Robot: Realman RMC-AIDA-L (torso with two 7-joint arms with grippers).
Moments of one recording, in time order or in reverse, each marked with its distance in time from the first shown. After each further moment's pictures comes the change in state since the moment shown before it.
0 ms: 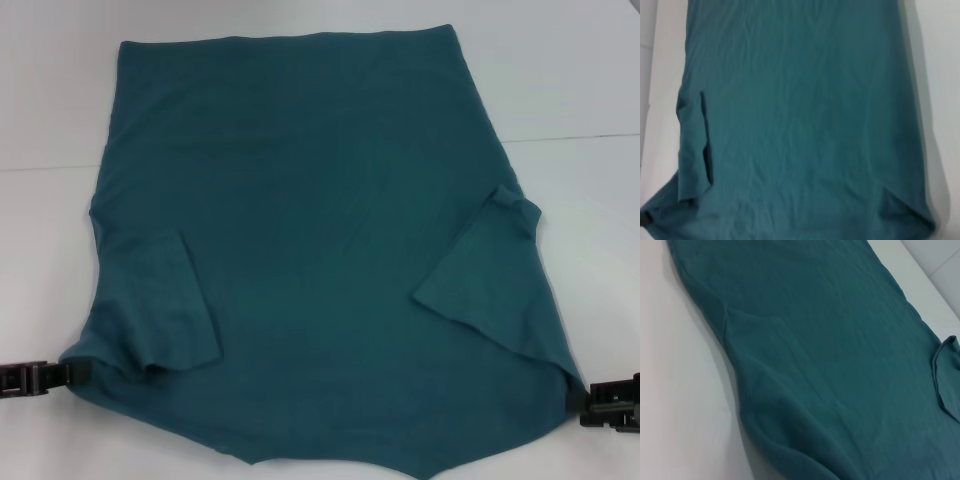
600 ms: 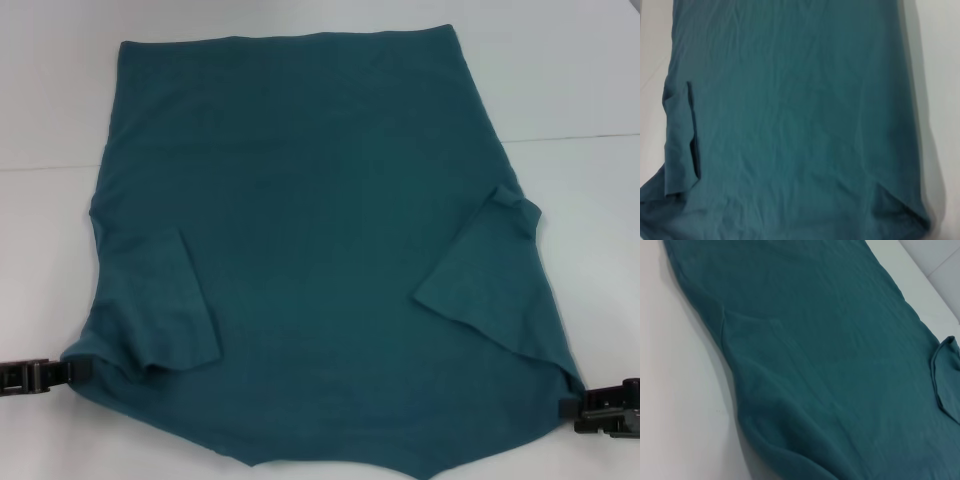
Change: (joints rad) left arm -0.005 0.000 0.000 -0.001 0.000 0.001 0.001; right arm 0.013 0.010 -0.025 0.000 -0.025 0.030 0.013
